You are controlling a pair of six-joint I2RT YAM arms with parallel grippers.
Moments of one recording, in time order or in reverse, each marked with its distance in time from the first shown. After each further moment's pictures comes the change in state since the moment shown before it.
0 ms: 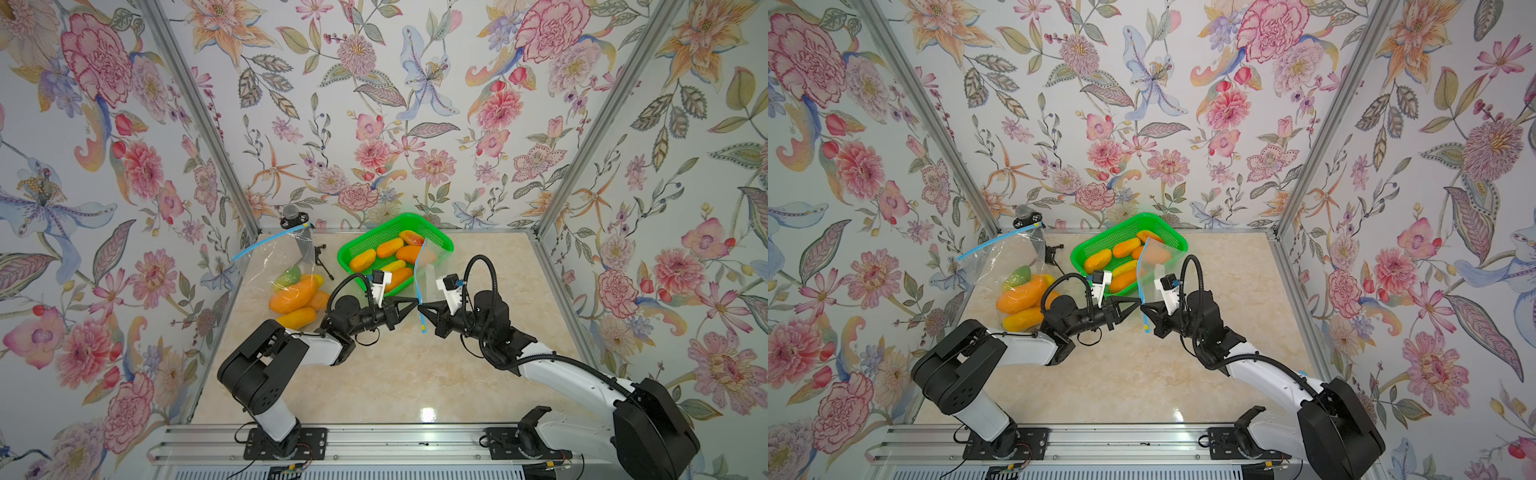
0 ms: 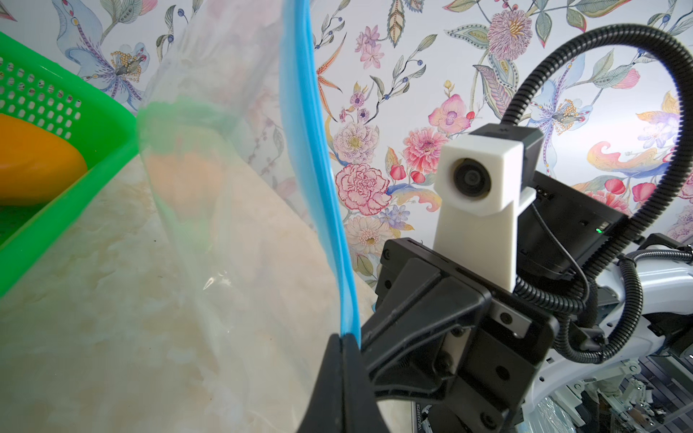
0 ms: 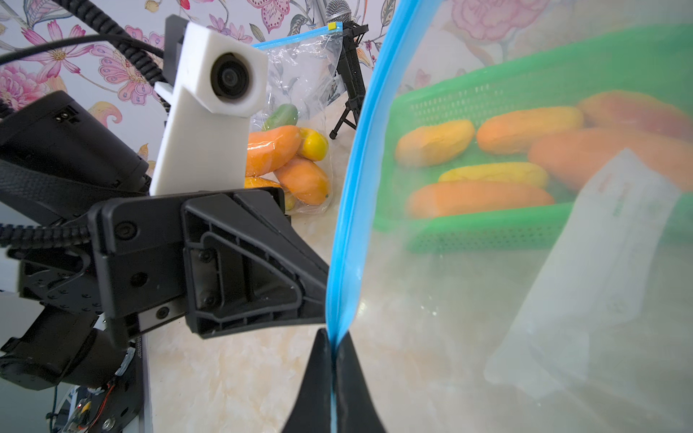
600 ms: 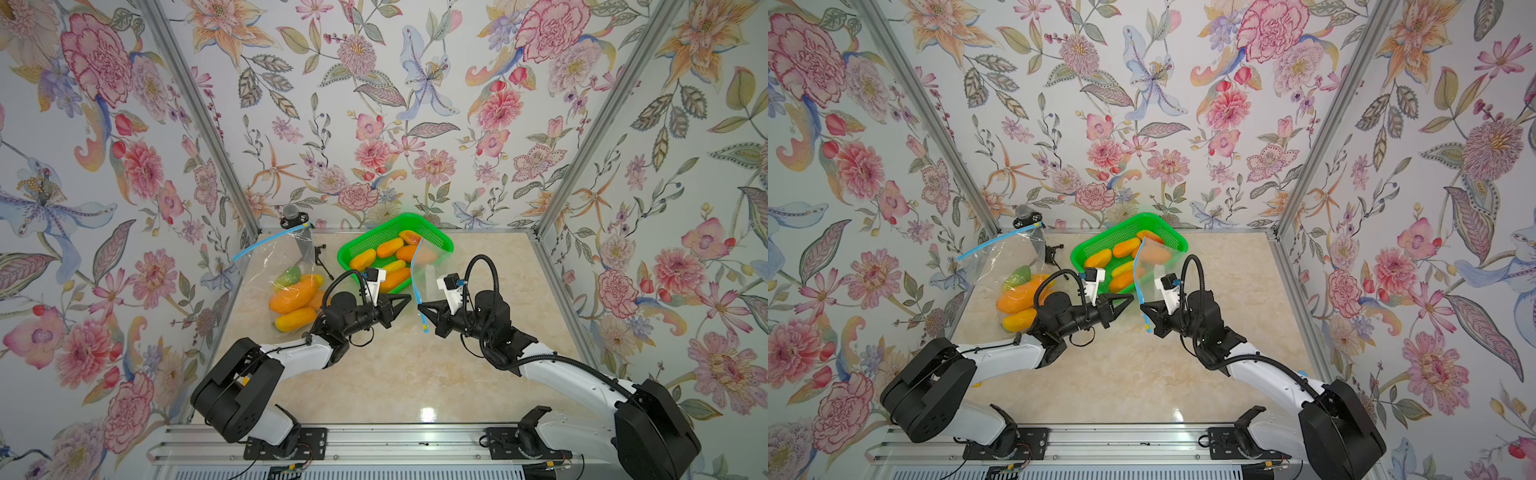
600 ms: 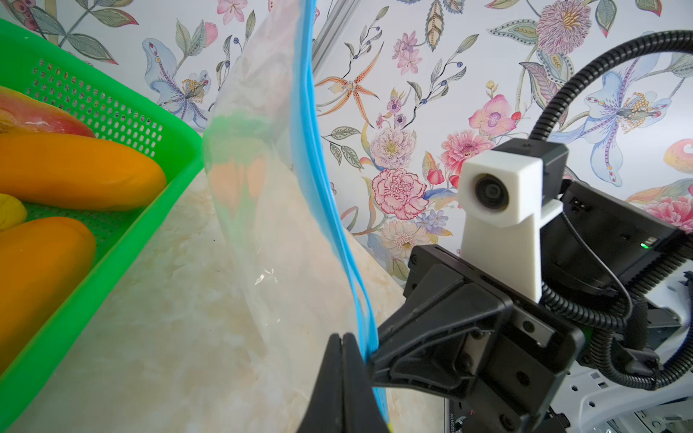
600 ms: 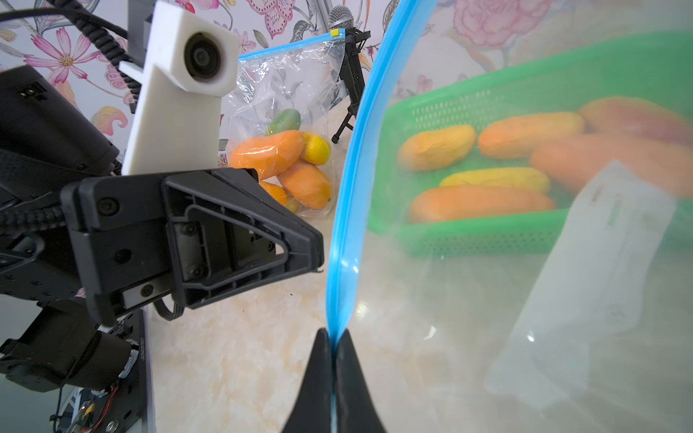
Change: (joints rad) left arm 0.013 -0.158 -0.009 -0.240 -0.093 0.103; right arm 0.000 0.006 0.000 0.016 -0.006 0.009
